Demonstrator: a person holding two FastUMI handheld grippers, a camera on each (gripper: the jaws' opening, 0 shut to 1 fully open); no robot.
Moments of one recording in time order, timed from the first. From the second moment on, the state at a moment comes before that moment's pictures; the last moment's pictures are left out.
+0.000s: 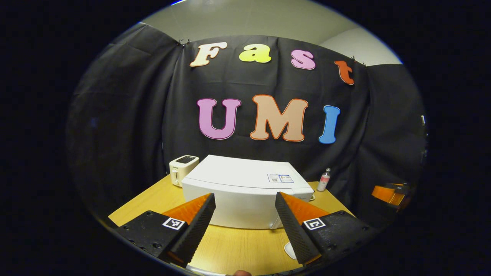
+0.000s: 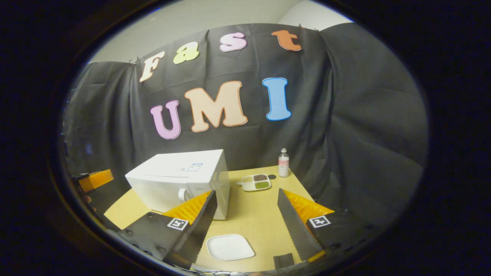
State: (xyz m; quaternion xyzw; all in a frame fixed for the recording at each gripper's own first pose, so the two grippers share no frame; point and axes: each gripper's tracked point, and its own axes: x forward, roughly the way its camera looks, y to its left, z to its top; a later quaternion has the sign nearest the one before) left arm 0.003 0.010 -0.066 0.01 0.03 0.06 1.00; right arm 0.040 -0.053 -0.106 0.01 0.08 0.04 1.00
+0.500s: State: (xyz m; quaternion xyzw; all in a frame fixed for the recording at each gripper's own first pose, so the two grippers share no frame) left arm 0.005 -0.004 -0.075 0.03 0.04 0.05 1.00; right arm 0.034 -0.060 -0.100 0.01 0.07 0.04 1.00
